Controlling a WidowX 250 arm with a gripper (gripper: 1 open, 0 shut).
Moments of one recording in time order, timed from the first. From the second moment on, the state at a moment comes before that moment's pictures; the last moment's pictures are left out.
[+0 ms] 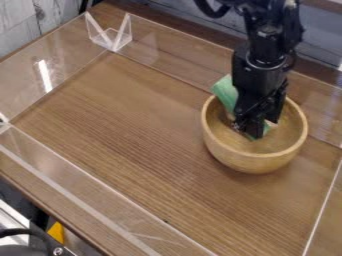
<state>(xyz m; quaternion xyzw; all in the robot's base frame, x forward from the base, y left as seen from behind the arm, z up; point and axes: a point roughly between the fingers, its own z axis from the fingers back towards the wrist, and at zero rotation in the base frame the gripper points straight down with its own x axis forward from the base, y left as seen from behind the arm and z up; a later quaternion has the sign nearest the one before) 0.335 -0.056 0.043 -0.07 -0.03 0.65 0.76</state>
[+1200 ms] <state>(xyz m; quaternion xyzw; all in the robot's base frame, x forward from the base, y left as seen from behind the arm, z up) 0.310 -0.088 0.046 -0.04 0.00 0.68 0.74</state>
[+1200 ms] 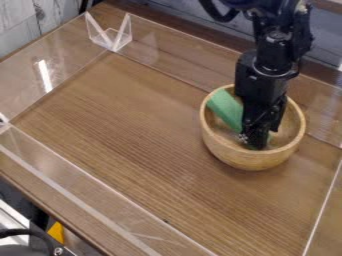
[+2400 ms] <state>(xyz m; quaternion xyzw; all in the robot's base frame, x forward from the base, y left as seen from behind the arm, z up) 0.323 -0.118 0.083 -0.05 0.01 0.65 0.76</state>
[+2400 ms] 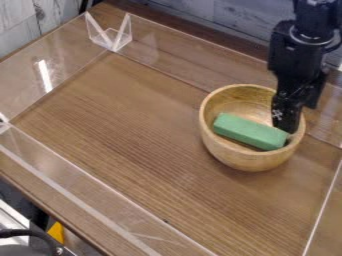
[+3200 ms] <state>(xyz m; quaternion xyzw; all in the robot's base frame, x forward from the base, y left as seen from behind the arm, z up) 0.314 -0.113 0.090 -0.04 0.01 0.65 0.76</state>
